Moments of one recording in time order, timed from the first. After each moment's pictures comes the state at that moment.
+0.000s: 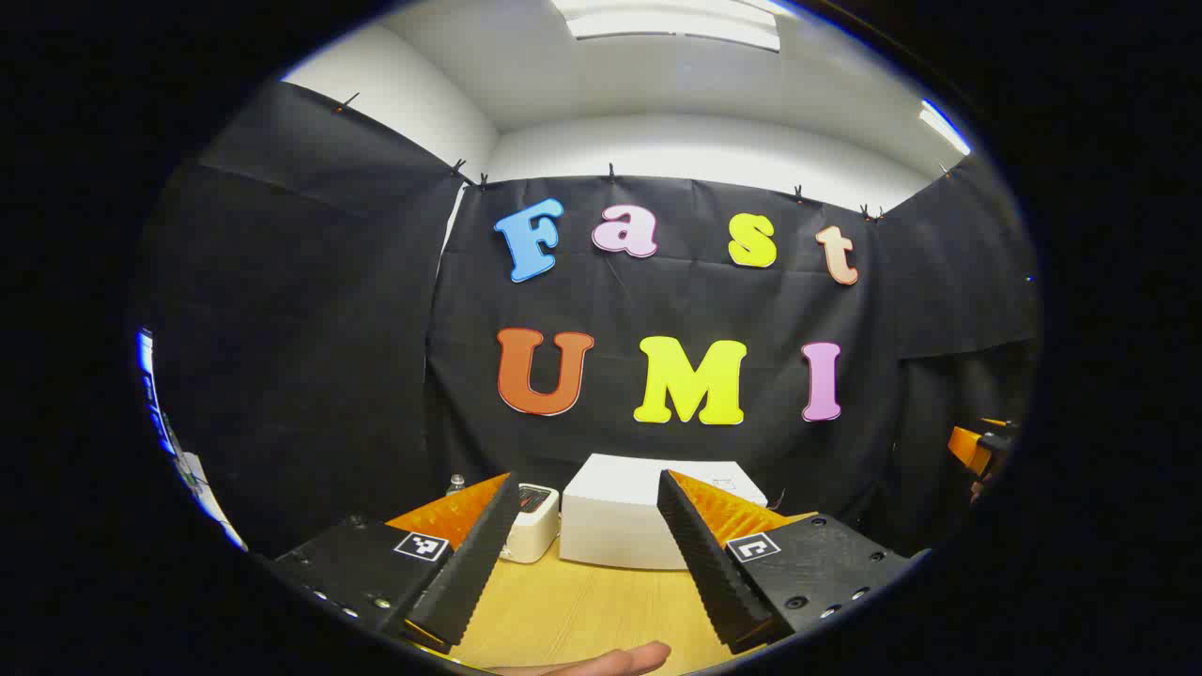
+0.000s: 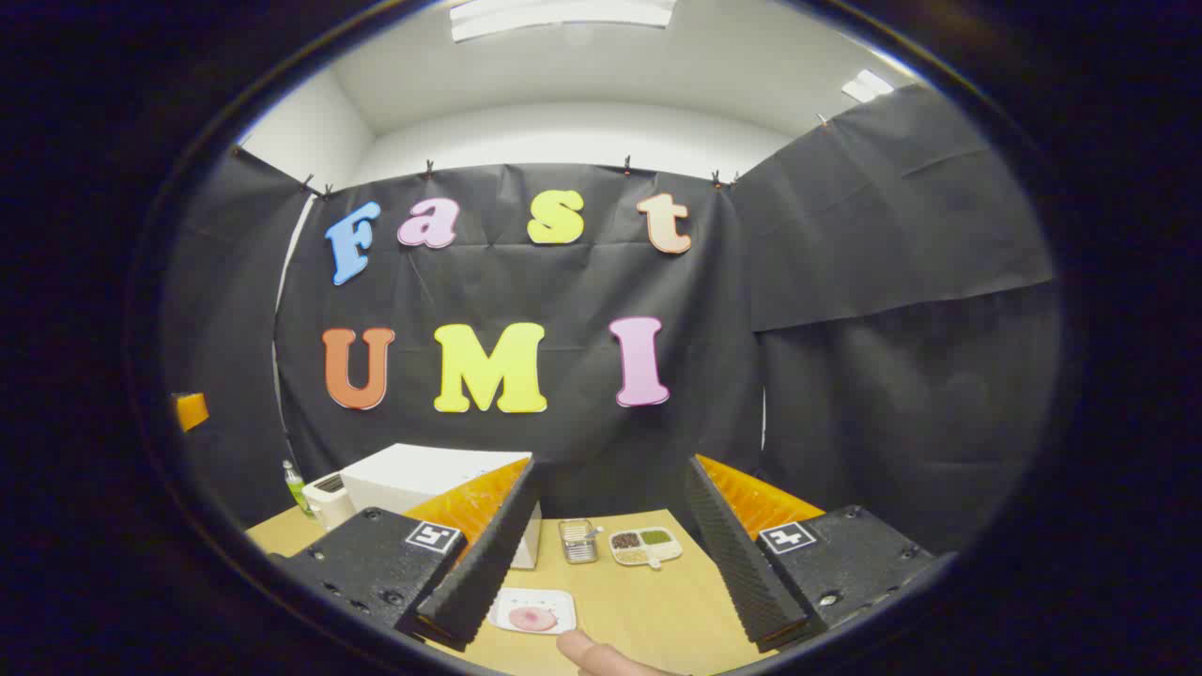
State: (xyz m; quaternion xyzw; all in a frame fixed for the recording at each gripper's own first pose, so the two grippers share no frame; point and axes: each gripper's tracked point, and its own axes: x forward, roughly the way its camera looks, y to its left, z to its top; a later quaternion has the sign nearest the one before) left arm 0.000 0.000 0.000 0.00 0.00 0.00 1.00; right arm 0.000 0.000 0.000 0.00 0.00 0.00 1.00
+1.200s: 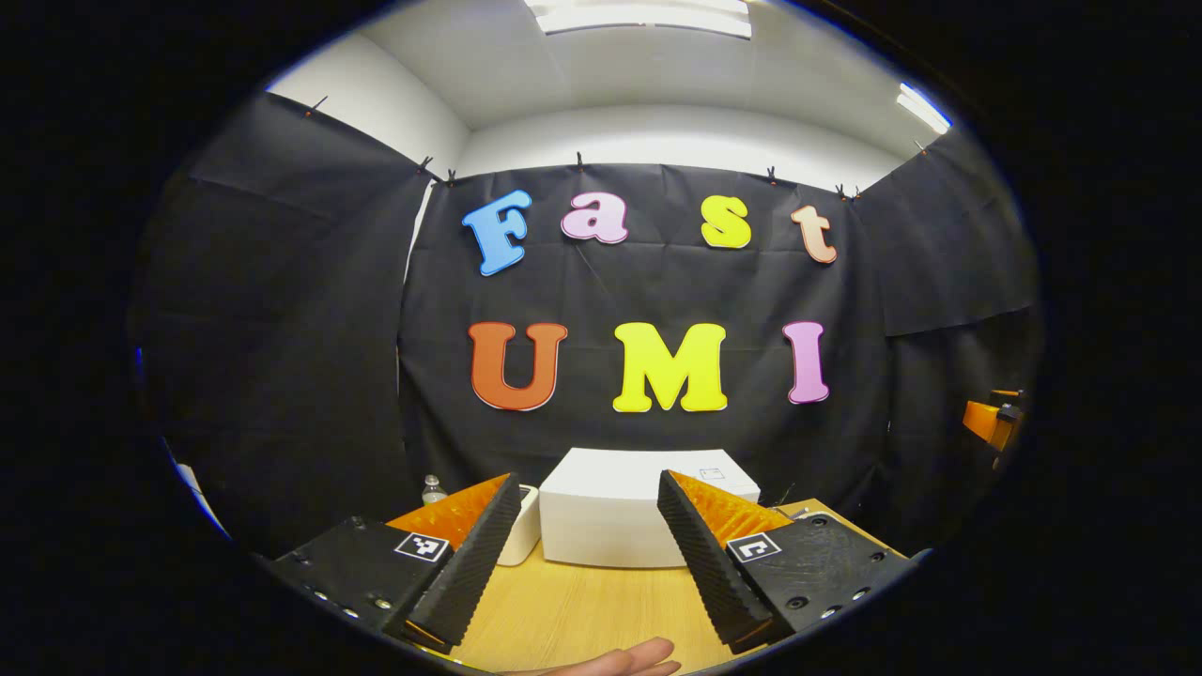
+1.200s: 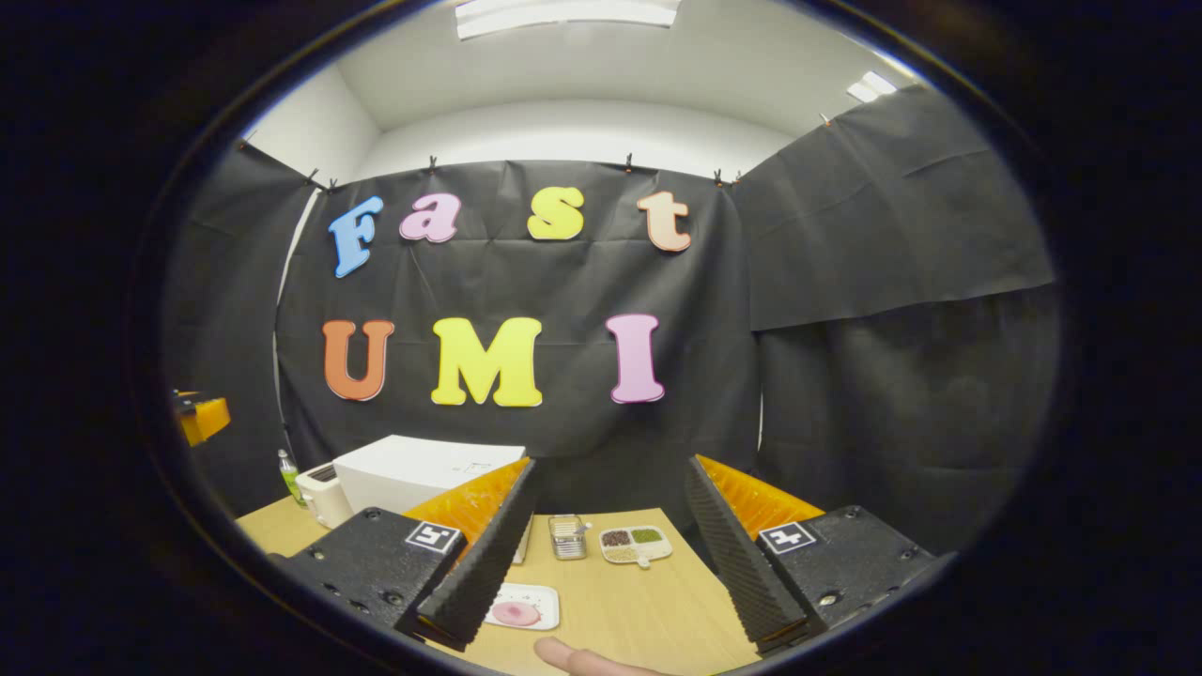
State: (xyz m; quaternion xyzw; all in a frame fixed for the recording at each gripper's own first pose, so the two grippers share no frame) left arm 0.035 -0.043 -0.039 0.02 0.02 -0.04 1.00; right arm 0.004 -0.023 -0.013 -0.01 0.00 0.01 1.00
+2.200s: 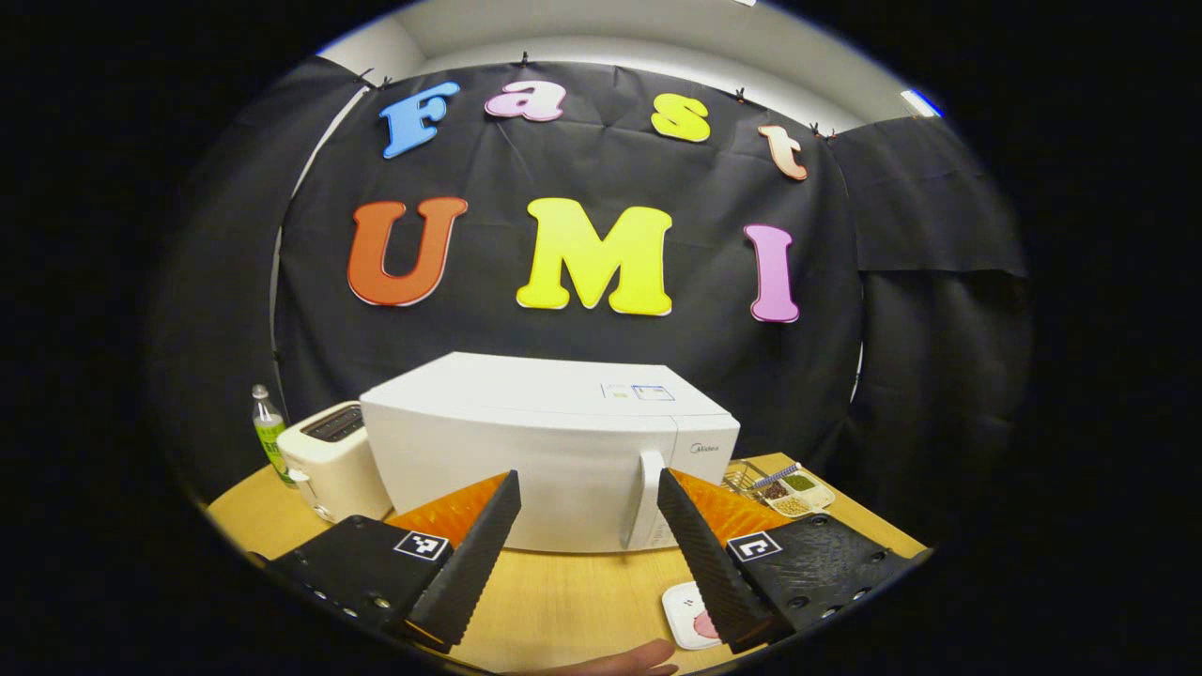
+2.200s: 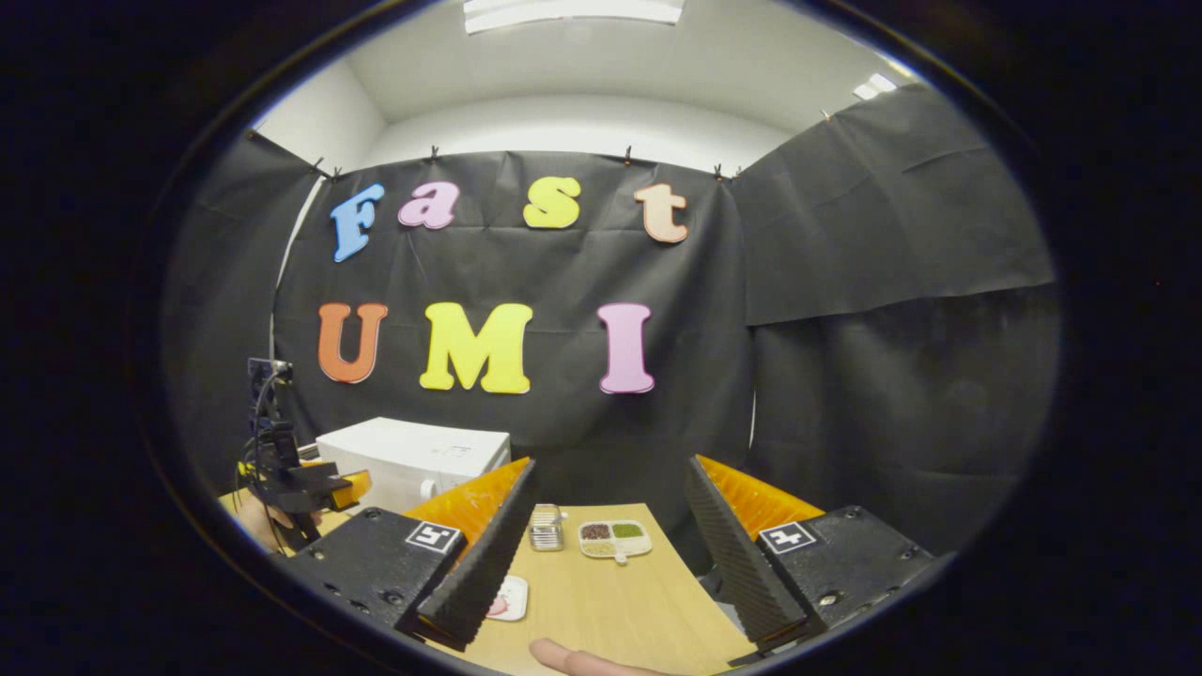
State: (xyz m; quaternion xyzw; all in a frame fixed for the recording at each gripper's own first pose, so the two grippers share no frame) left arm 0.200 -0.176 -0.235 -0.01 0.13 -0.15 0.98; right arm 0.018 -0.066 -0.040 -0.03 0.01 0.01 1.00
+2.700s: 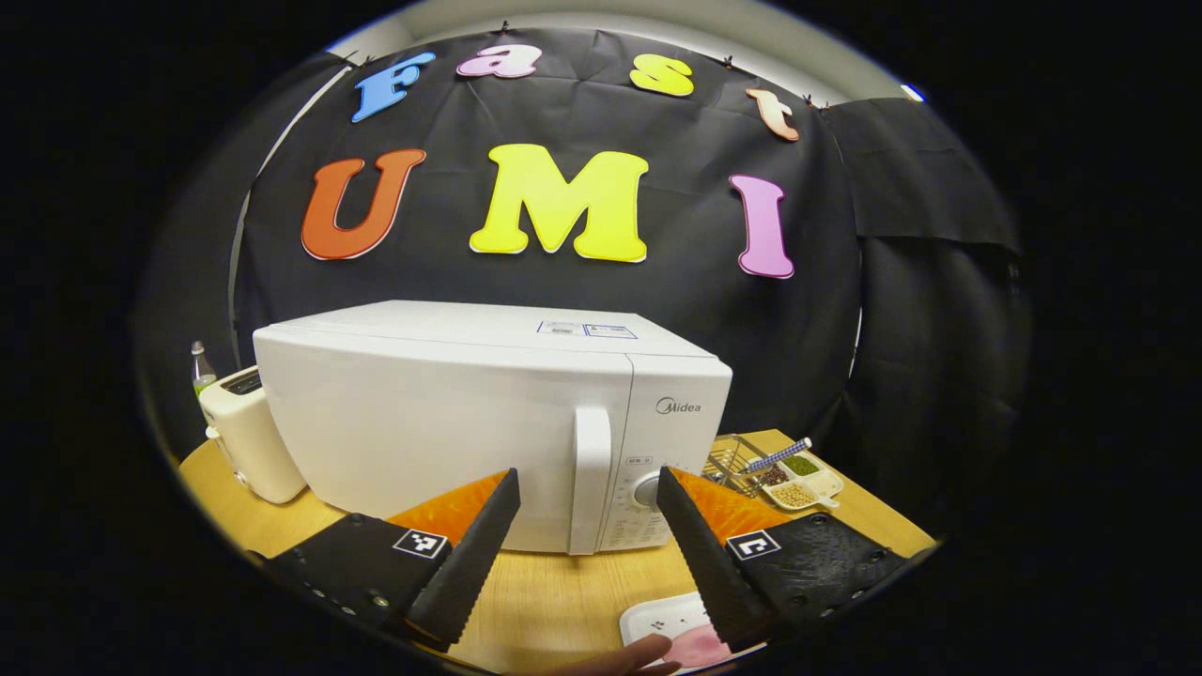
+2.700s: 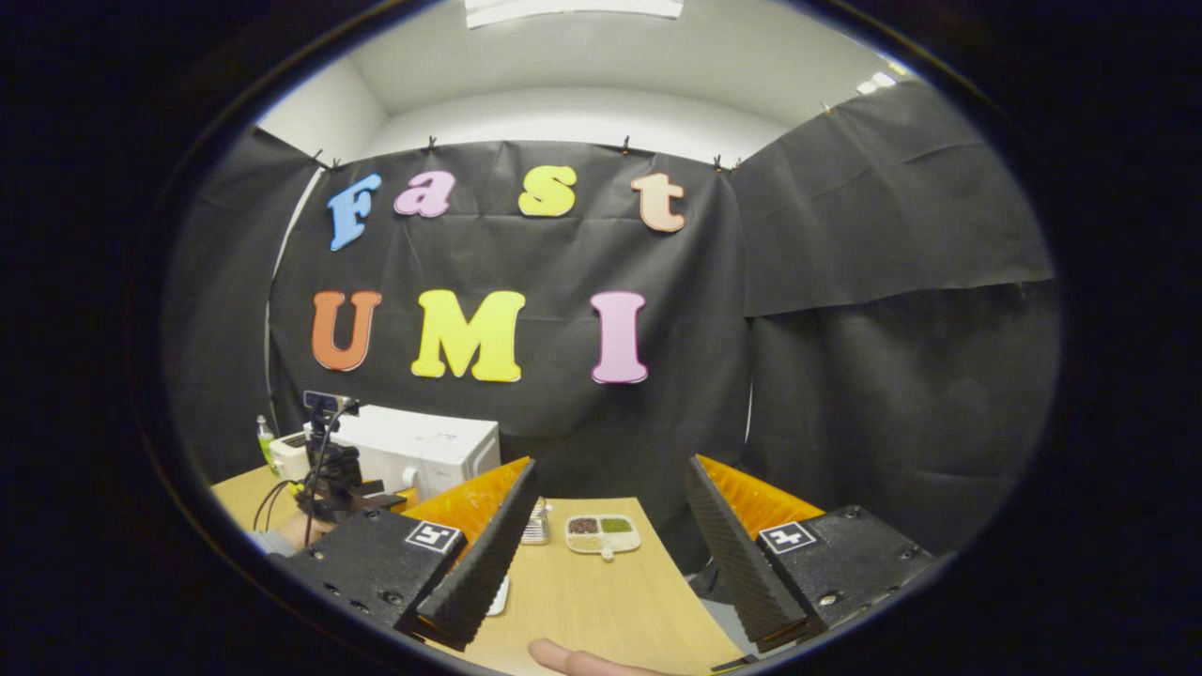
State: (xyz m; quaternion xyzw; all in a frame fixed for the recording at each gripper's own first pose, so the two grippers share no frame) left arm 0.249 -0.231 -0.313 0.01 0.15 -0.15 0.98; right arm 0.032 -0.080 -0.062 -0.04 0.01 0.01 1.00
